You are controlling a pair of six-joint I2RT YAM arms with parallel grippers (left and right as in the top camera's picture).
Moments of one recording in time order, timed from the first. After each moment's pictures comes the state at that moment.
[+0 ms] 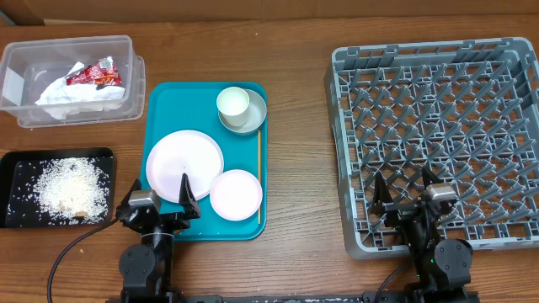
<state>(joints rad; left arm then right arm) -0.01 0.01 0.01 -0.07 -0.07 -0.18 0.15 0.01 0.02 -0.03 0.00 0.12</state>
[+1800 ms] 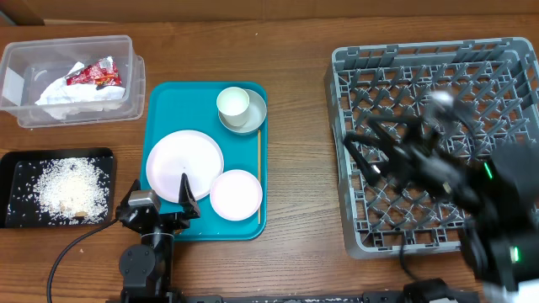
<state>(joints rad) -0.01 0.02 0.01 -0.07 -0.07 -0.18 0.19 0.88 1.09 -0.42 -0.74 0.54</state>
